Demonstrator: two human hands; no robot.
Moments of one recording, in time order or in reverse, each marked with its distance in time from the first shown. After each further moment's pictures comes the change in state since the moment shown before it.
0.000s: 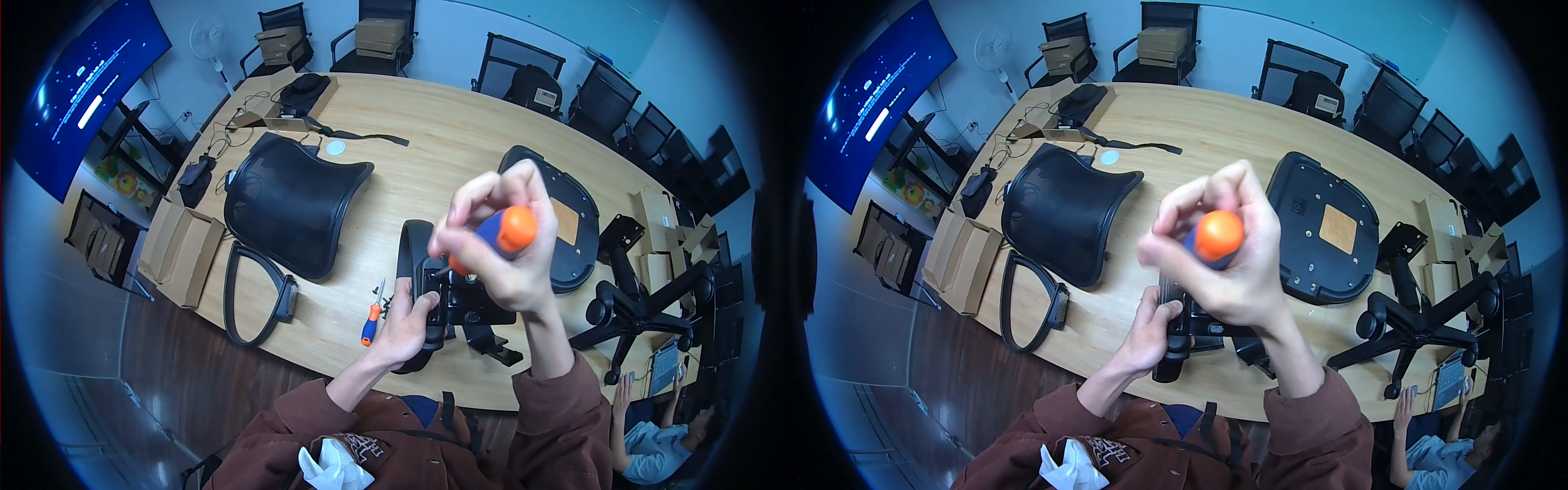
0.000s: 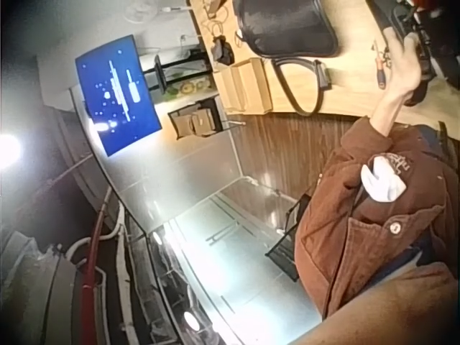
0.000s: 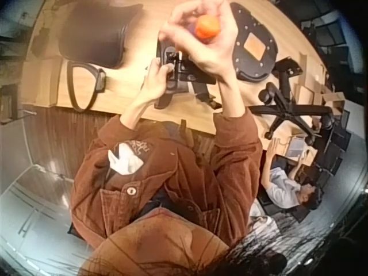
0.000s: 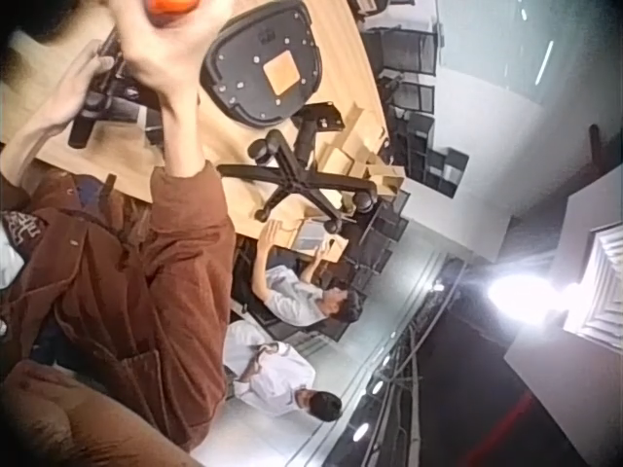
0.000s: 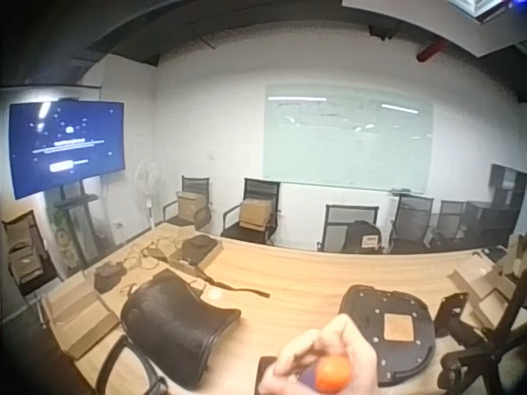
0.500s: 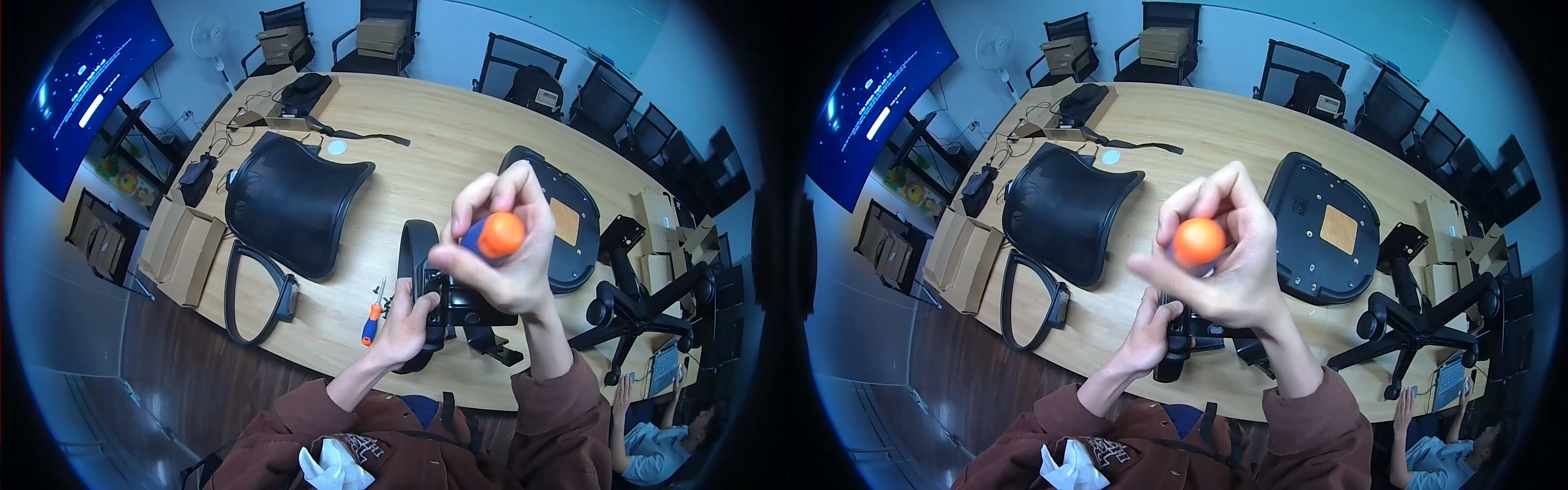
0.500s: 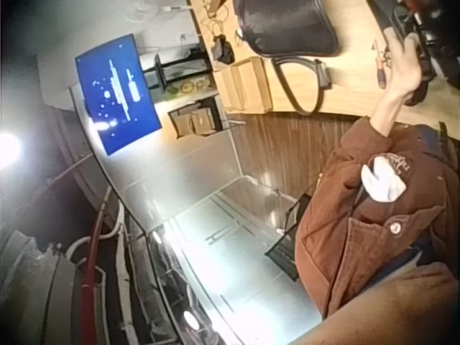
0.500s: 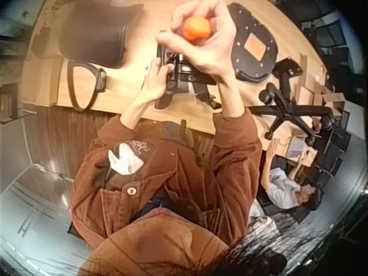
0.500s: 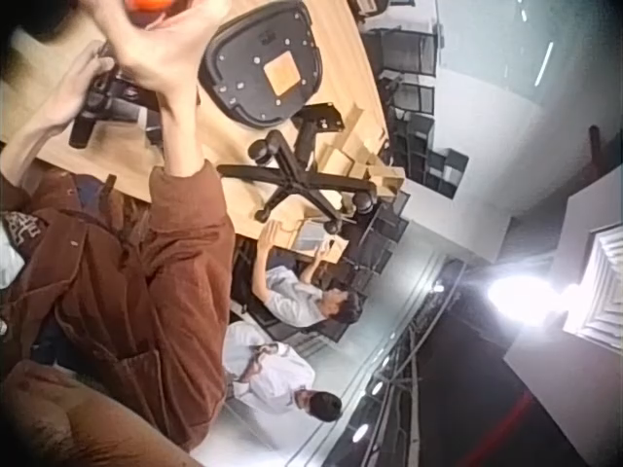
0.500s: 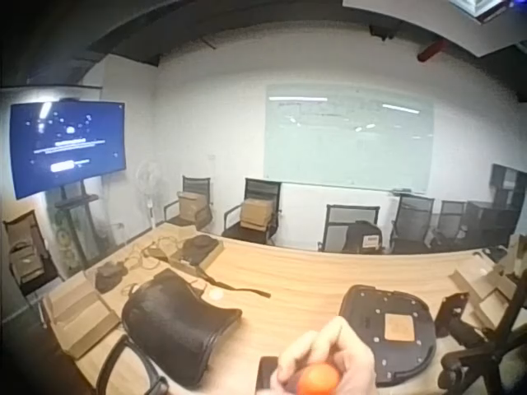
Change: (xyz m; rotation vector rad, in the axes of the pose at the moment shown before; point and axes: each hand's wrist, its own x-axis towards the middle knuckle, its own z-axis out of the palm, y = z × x) left_hand -0.001 -0.001 0.004 -0.096 -0.048 0.034; right_hand -0.001 -0.004 0.001 -0.022 -0.034 -0.071
